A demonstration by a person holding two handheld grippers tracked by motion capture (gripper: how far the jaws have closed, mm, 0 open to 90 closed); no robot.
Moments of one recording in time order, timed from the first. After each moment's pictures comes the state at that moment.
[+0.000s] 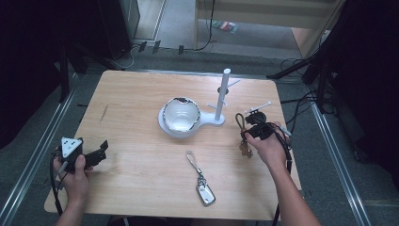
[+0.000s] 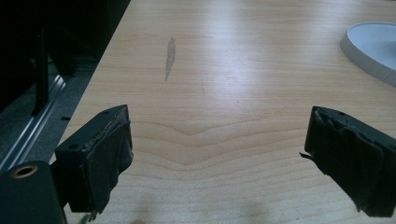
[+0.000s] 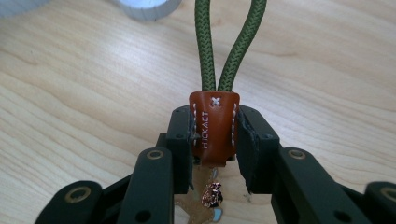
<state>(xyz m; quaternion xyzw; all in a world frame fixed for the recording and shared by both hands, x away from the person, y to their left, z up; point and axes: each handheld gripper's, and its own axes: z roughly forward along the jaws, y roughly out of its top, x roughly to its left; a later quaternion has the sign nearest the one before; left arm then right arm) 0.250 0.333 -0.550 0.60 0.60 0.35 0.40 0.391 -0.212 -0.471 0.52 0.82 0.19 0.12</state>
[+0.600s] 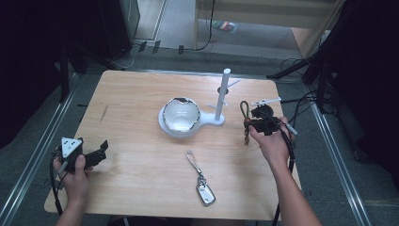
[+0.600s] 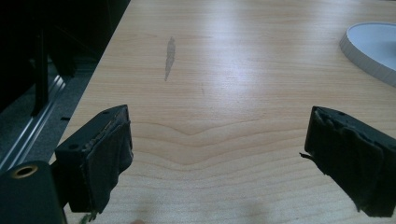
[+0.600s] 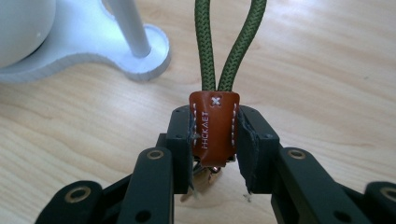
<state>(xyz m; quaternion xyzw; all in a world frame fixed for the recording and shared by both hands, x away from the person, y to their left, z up) 0.250 0.333 -0.550 0.60 0.60 0.35 0.40 0.388 -0.218 -0.444 0.52 0.79 0.26 0.18</state>
